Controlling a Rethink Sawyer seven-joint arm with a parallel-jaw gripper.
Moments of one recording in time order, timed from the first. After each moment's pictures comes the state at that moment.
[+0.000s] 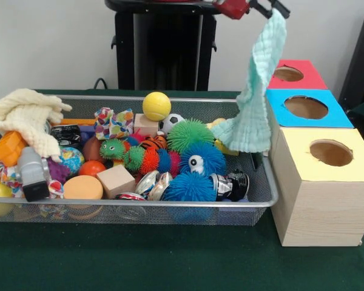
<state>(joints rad) -1.13 -0.53 1.12 2.41 0.13 0.25 1.11</state>
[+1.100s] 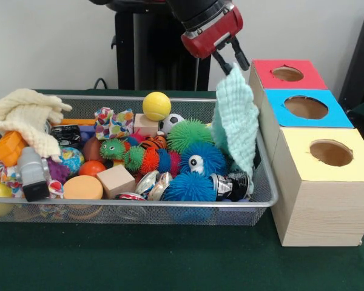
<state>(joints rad) -0.98 -0.65 0.83 2.25 -0.14 0.25 1.11</state>
